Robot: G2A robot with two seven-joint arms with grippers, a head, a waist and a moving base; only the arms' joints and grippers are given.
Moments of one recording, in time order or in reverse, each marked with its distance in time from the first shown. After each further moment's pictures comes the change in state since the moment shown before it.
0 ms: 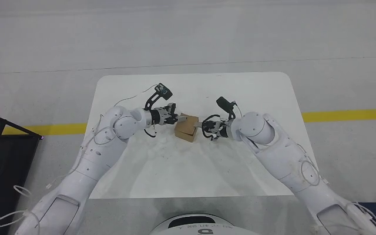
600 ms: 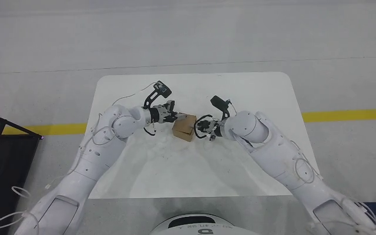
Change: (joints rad) left arm 0.005 0.006 -0.023 -0.031 0.021 0.001 0.014; right arm 0.017 -0.012 -0.023 -0.023 -0.003 0.019 -0.026
